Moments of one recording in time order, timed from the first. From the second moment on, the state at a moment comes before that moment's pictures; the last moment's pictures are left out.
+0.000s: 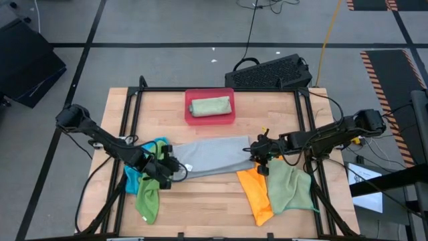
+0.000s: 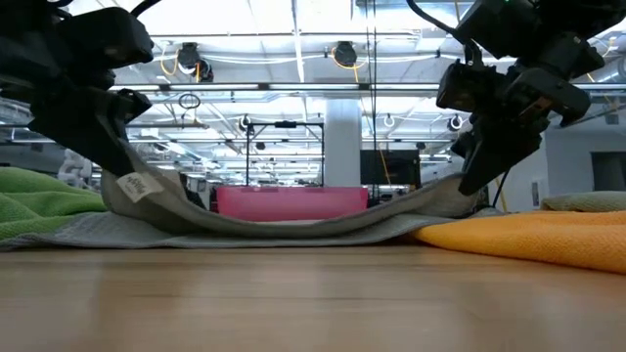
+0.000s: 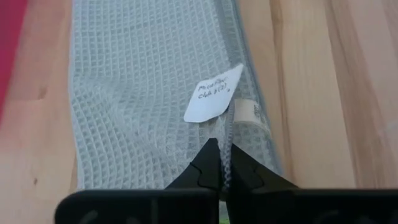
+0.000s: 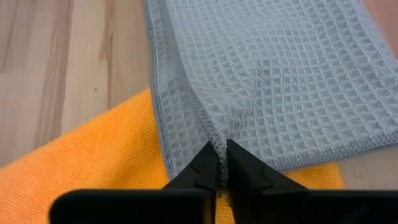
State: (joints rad) left arm -0.49 1.29 0.62 -0.36 -0.37 -0.35; right arm 0.12 1.28 0.52 -0.15 0.00 0.27
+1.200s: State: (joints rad) left arm -0.49 1.21 0.62 -0.35 -0.25 -0.34; right arm 0.12 1.30 0.52 -0.19 -0.19 0.25
